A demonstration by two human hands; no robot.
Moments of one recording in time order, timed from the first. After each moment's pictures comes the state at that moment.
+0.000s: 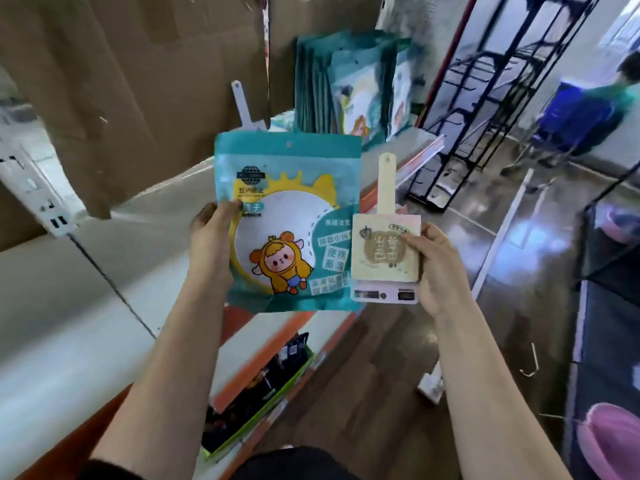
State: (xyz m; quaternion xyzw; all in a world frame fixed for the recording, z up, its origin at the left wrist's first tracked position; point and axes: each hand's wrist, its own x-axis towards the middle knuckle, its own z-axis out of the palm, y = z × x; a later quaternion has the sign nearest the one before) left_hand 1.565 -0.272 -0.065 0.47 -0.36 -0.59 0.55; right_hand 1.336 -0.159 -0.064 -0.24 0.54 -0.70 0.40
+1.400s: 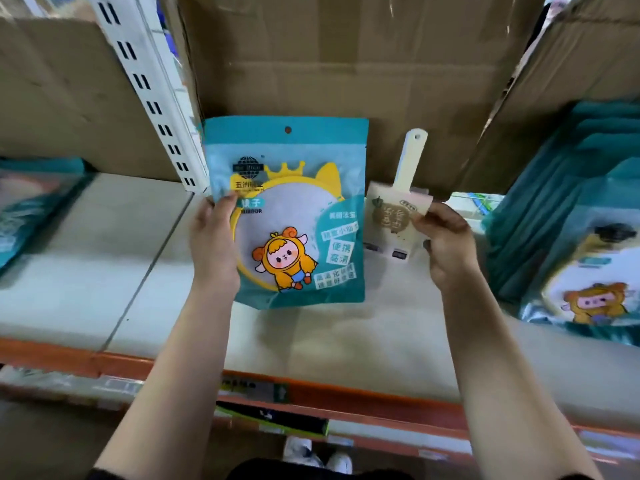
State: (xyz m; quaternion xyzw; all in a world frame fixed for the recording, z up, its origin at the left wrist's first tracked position) left_hand 1.503 -0.417 -0.068 0.63 -0.05 -0.16 0.75; right_hand 1.306 -0.582 -0.084 -0.49 0.44 -0.41 0.63
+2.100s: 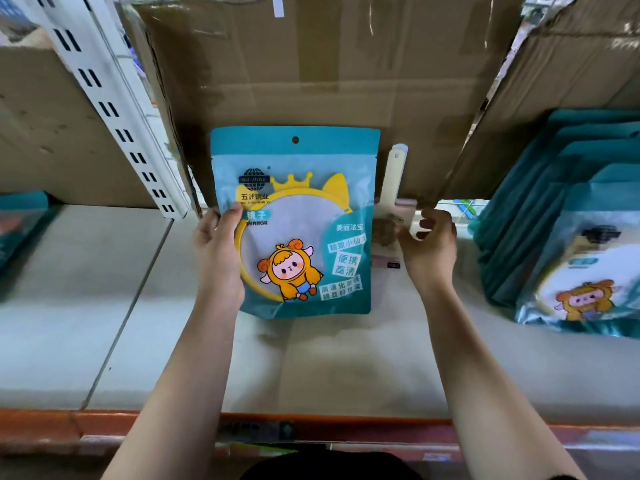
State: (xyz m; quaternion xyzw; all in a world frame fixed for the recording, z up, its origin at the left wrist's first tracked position) left_hand 1.525 -0.447 -0.072 0.54 -0.12 -0.22 0.80; right_hand 1.335 -0.597 -0.113 -0.66 0.58 -0.37 0.29
